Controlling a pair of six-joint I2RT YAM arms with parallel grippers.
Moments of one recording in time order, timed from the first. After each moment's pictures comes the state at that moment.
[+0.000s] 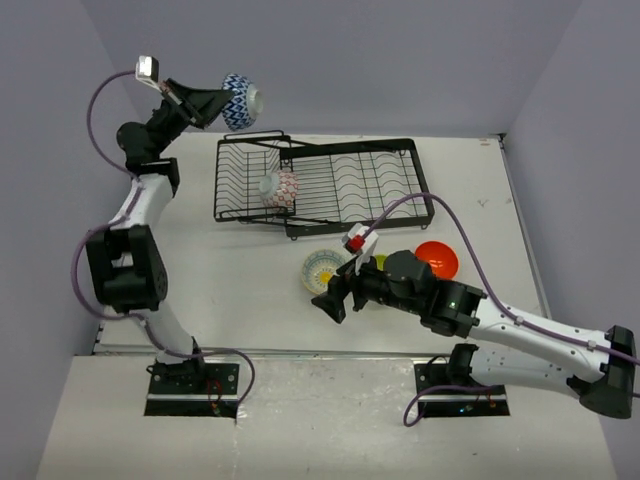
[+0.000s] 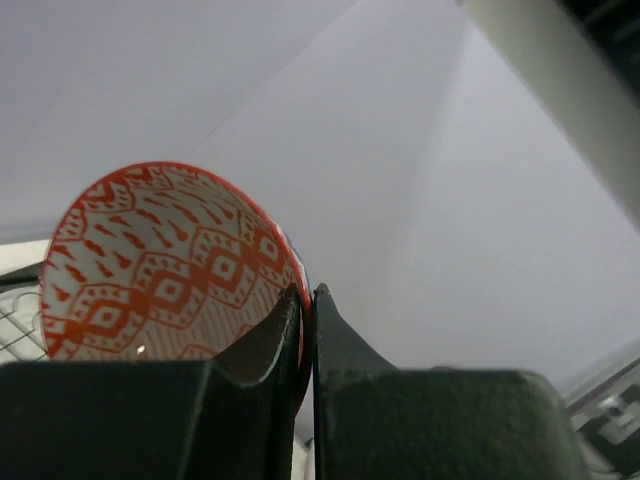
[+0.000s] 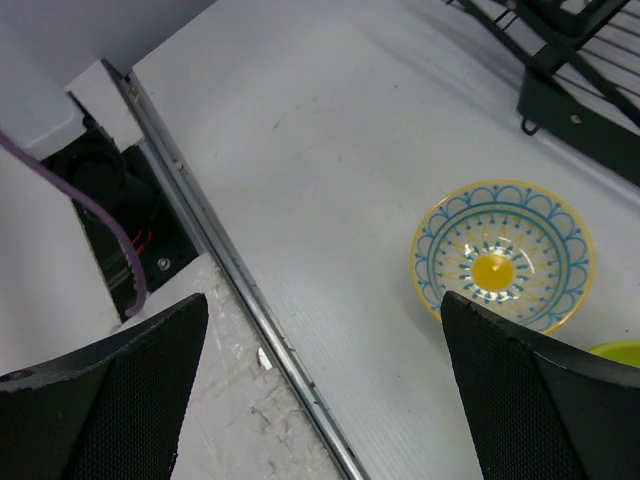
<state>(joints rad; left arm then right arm) 0.11 1.91 1.46 1.23 0.87 -1.76 1.11 0.97 0.79 -0.18 -0.01 0.30</state>
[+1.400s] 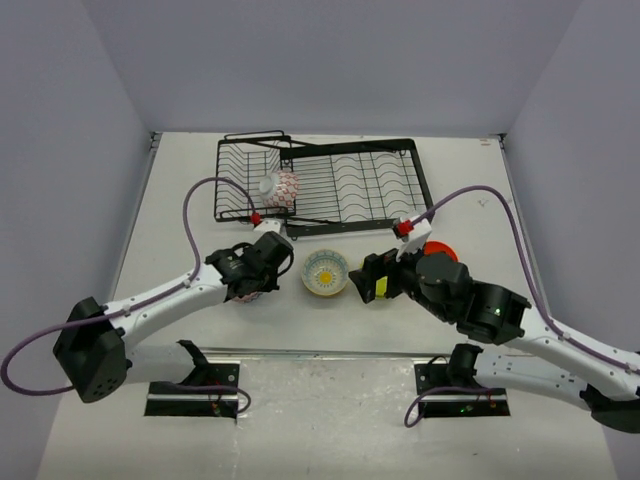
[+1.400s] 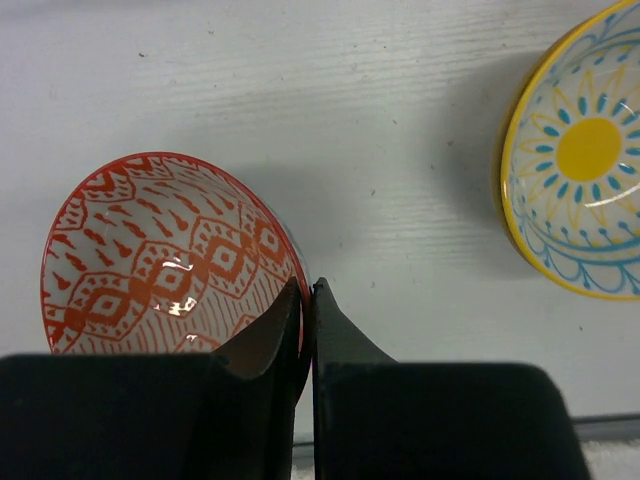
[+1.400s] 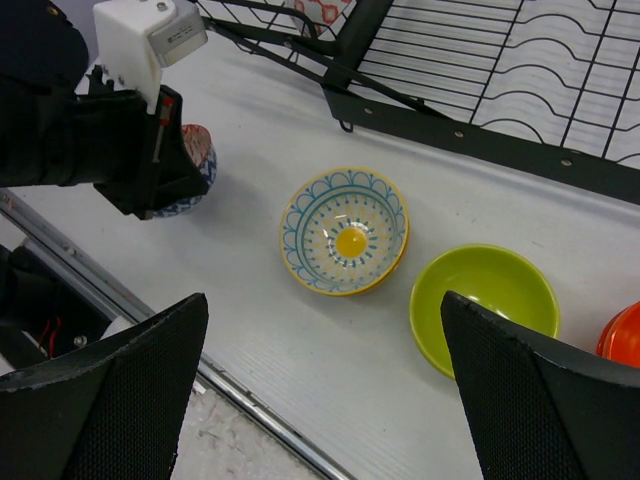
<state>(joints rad) -0.79 1.19 0.85 -0.71 -0.39 -0.61 1.10 0.75 0.88 -0.50 0.41 0.42</state>
